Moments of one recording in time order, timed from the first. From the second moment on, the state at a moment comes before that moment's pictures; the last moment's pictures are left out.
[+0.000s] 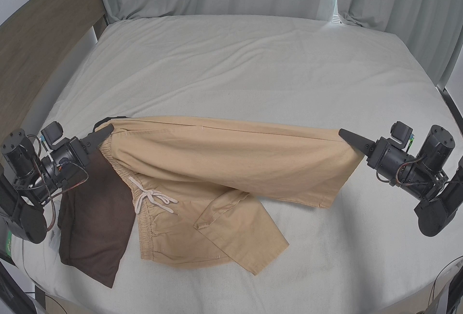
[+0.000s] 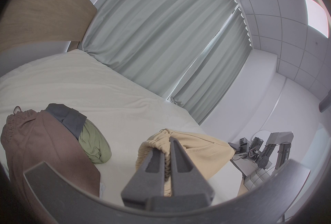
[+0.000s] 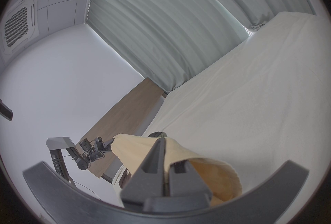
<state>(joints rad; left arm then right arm) 0.08 1.83 -0.43 -1.55 -0.68 -0.56 0.18 1.88 -0.45 -1.54 0.55 0.62</state>
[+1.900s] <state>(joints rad) 0.01 2.06 -0.69 -1.55 -0.48 -0.60 0.16 2.19 -0.96 -1.54 0.54 0.63</state>
